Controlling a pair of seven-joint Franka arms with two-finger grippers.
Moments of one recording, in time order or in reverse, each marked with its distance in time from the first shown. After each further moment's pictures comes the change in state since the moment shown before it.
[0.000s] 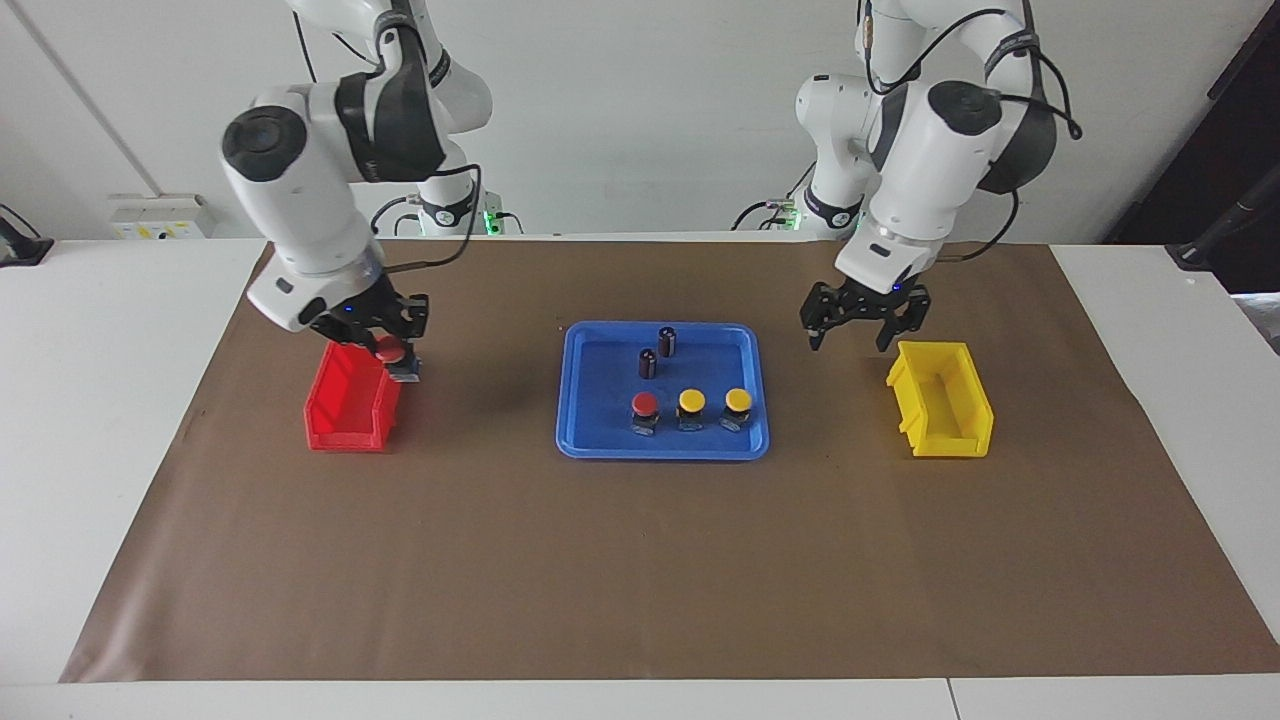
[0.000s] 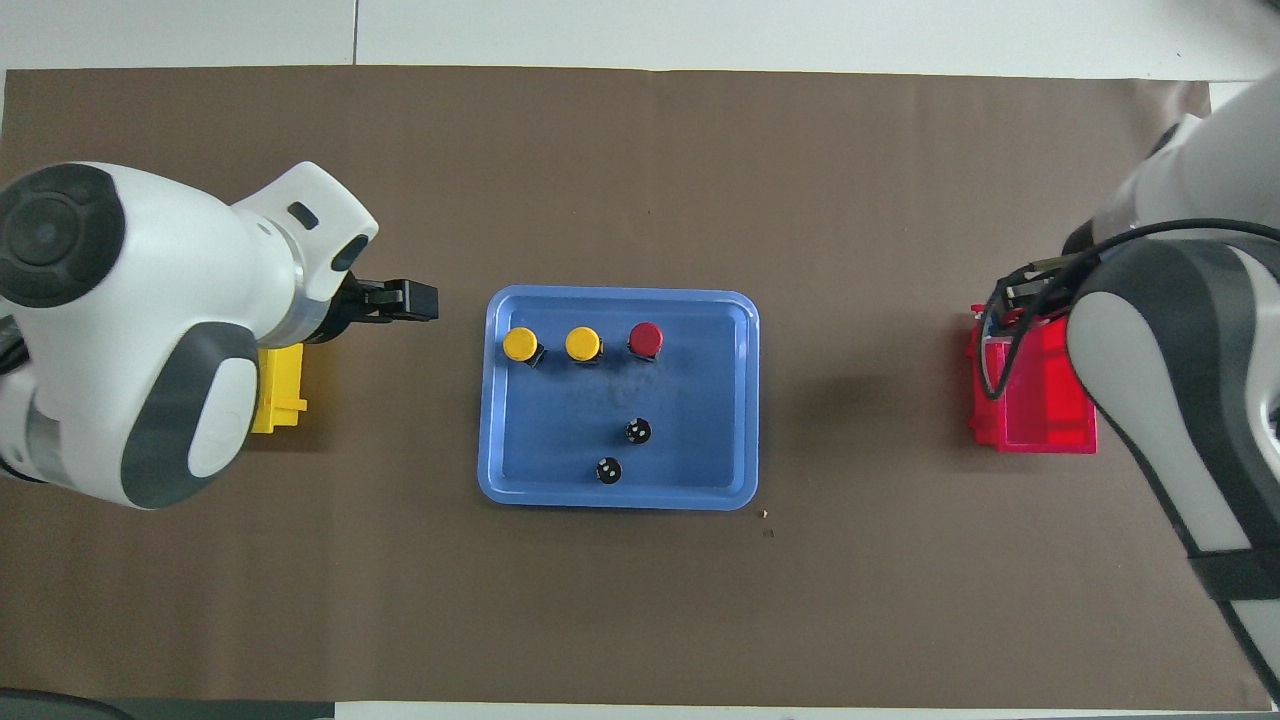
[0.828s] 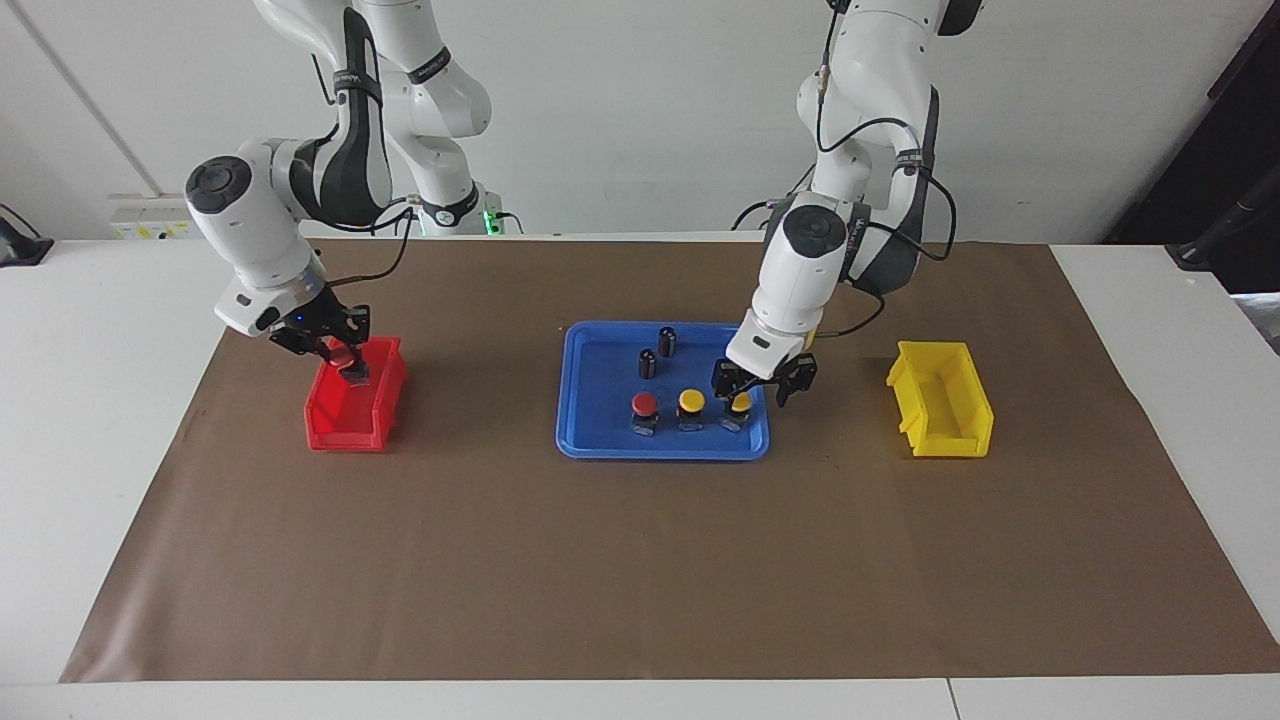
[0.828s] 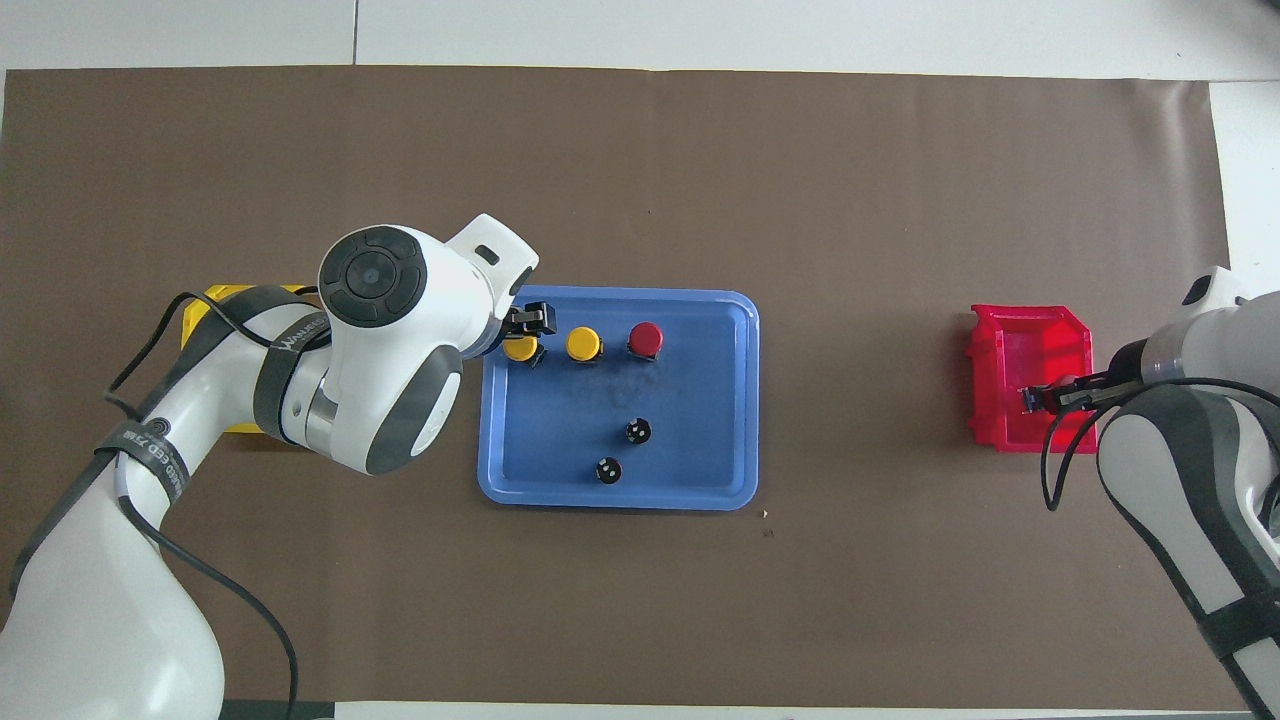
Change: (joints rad) left arm -0.103 0.201 0.005 -0.007 0.015 0.175 -0.150; right arm -0.110 -0.108 0.014 -0.437 0.002 0.364 -0.139
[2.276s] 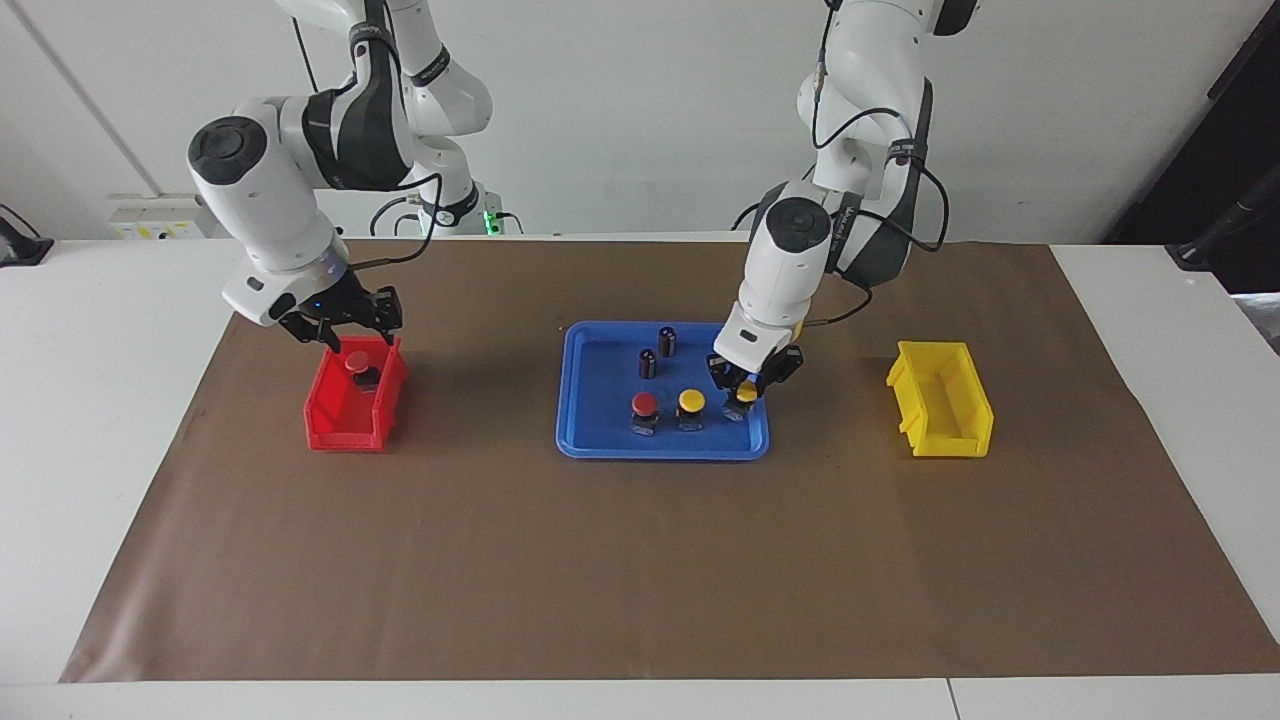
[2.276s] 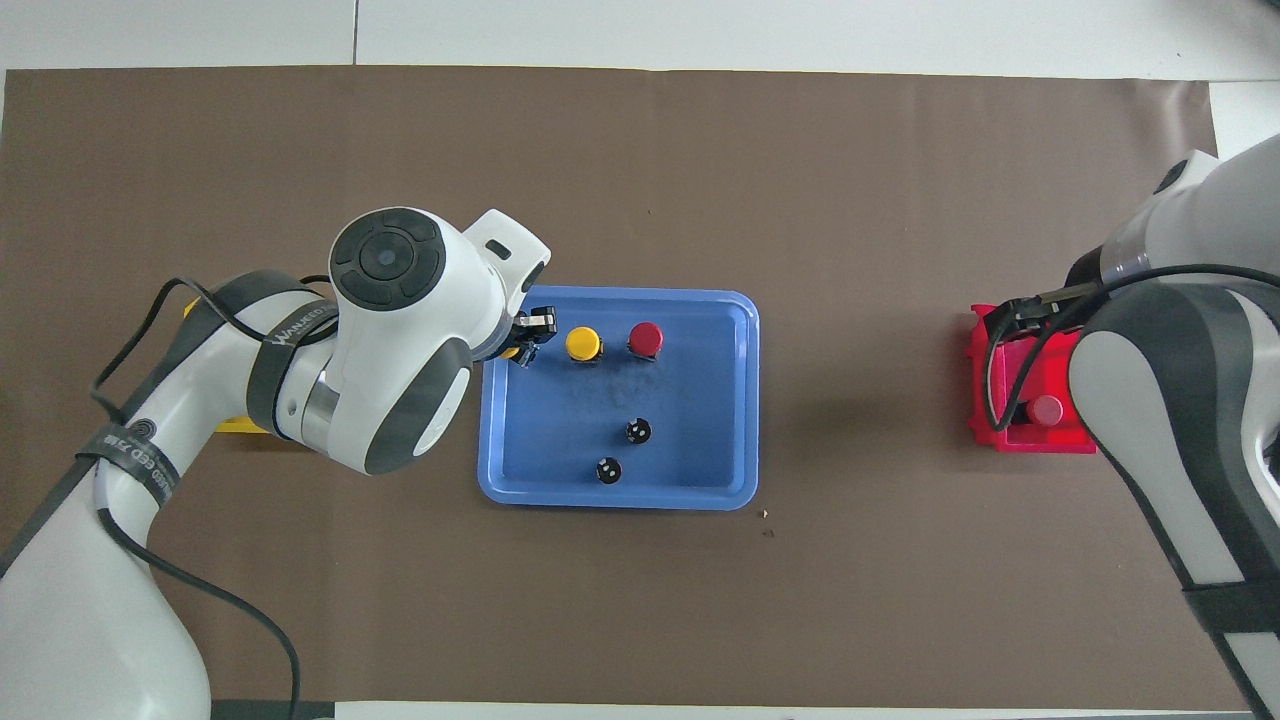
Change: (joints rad) left arm -0.018 -0.048 0.016 0.088 0.007 -0.201 -0.039; right arm 0.218 0.142 0.030 0.522 0.019 -0.382 0.329
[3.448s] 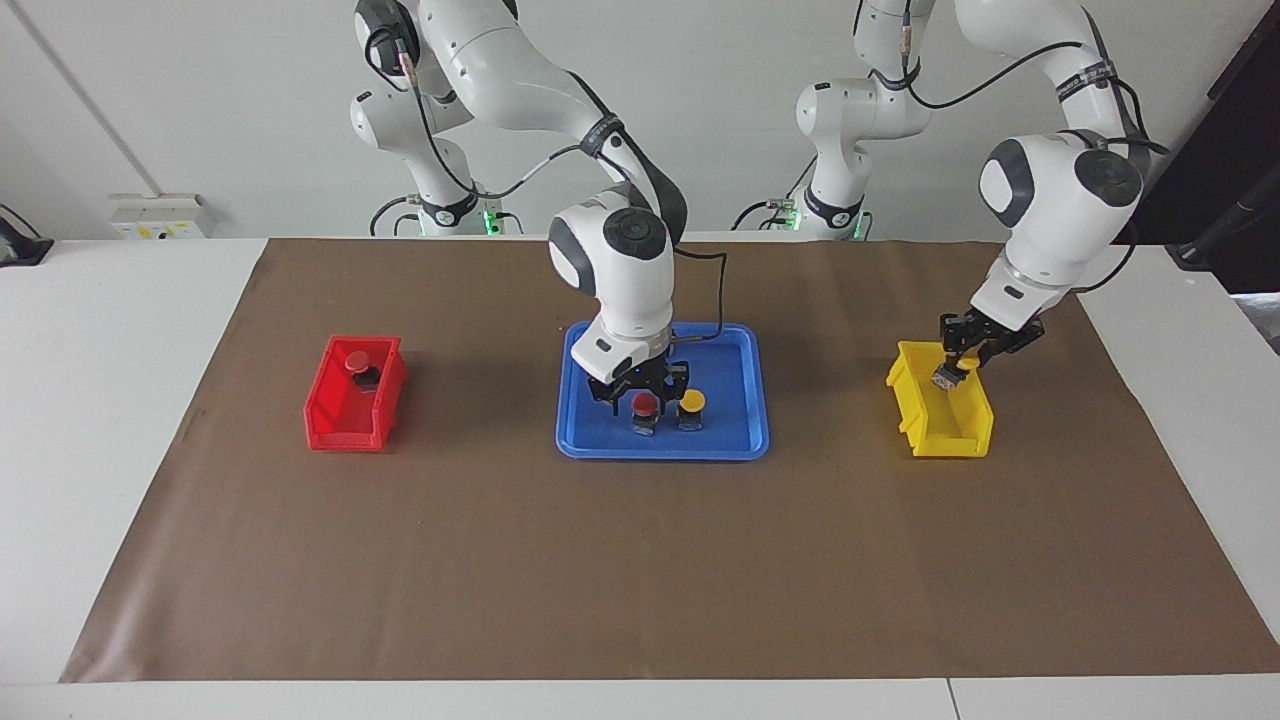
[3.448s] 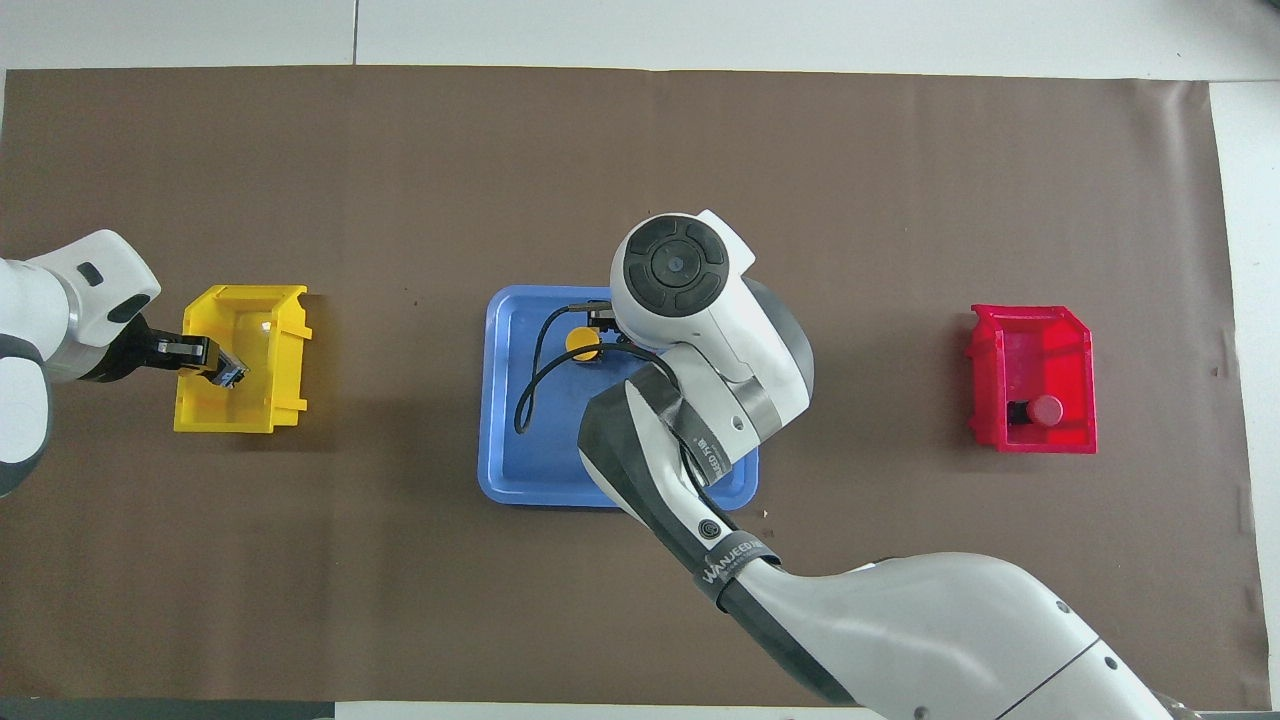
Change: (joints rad) left arm 0.500 -0.238 0.040 -0.313 0.038 0.056 0.706; right arm 0.482 0.405 -0.001 0.148 -0.036 0.400 0.640
